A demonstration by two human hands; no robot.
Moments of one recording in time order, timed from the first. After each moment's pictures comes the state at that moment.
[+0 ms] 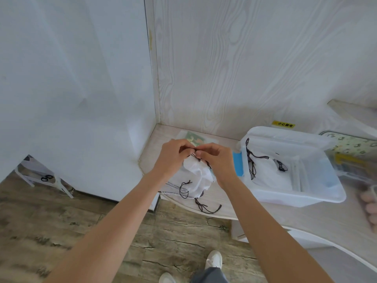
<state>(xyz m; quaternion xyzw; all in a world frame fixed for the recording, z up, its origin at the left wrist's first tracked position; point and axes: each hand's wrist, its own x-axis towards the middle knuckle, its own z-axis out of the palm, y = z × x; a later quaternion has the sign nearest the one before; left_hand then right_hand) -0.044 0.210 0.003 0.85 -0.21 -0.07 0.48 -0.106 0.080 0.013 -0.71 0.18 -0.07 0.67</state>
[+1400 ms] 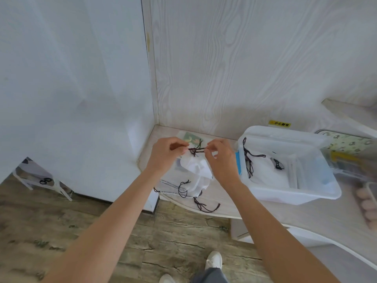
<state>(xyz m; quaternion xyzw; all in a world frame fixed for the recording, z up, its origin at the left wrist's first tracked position) -0.045 0.222 0.009 0.81 -0.16 -0.09 0.56 -0.108 0.068 0.002 -0.89 0.15 -0.17 0.40</state>
